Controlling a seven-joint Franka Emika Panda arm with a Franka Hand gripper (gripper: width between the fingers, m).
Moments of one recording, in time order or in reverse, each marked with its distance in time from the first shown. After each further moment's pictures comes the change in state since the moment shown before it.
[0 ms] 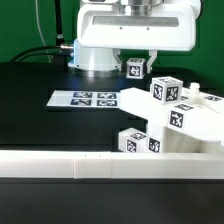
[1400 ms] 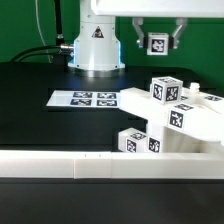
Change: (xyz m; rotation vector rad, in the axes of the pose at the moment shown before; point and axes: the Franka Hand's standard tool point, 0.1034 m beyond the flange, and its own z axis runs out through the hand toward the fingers) arm 0.071 -0.046 -0.067 -0.015 0.089 -0.156
